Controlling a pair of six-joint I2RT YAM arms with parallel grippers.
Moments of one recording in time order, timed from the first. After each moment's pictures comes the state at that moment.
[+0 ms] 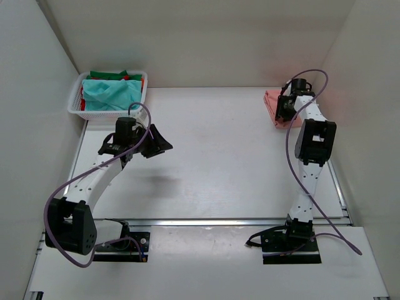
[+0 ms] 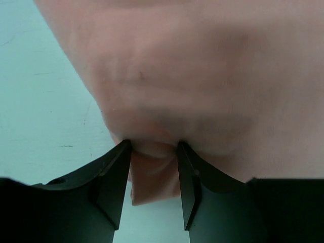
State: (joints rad) left arm -0.21 1.26 0.88 -0.31 0.43 -0.64; right arm -0.14 2.38 2.02 -0.64 -0.09 0.02
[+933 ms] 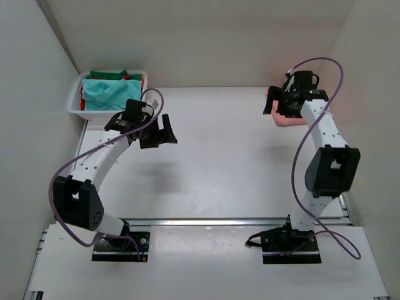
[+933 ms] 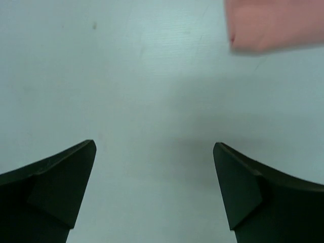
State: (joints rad) left arm -0.27 1.45 1.24 -0.66 0.31 -0.41; right arm -0.05 1.84 1.73 -0.75 -0.17 0.10
